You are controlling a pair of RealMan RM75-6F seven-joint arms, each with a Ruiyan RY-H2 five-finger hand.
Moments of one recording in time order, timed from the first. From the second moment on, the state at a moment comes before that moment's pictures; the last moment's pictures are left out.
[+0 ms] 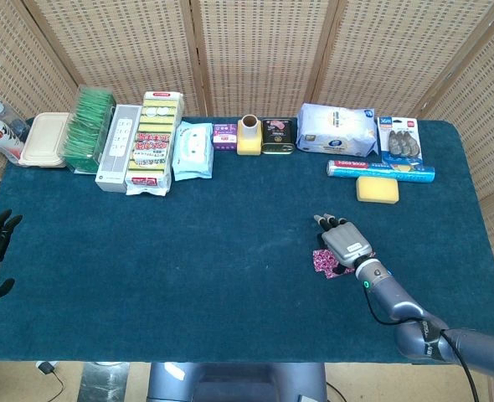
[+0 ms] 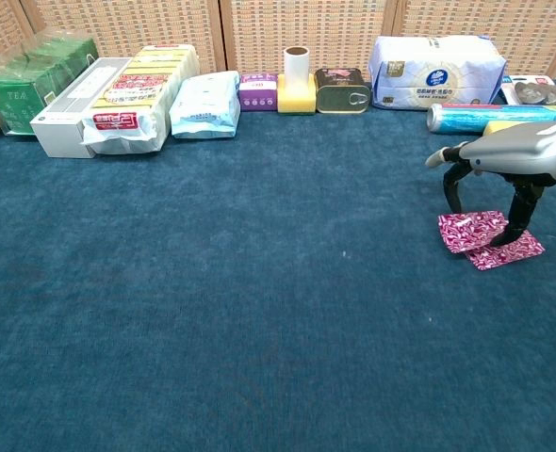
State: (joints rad) left arm -0.15 -0.98 -0.06 -1.78 1.41 1.40 0.05; right arm 0.81 -1.33 0.04 -1.50 -0.98 0.72 -0.47
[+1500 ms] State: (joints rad) left arm -0.14 -0.98 -0.06 -1.78 1.41 1.40 0.06; right arm 0.84 -1.29 -0.03 -1.52 -0.95 0.73 -0.50
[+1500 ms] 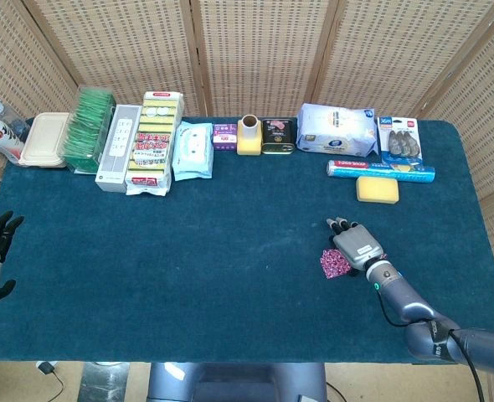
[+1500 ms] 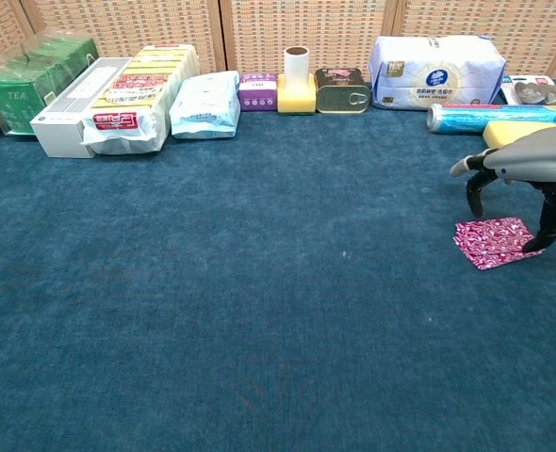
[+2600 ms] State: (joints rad) left arm -0.14 -0.98 -0.06 -1.78 1.42 1.41 0.05; right arm 0.89 -1.31 -0.06 -1.53 -0.87 0.68 -0.52
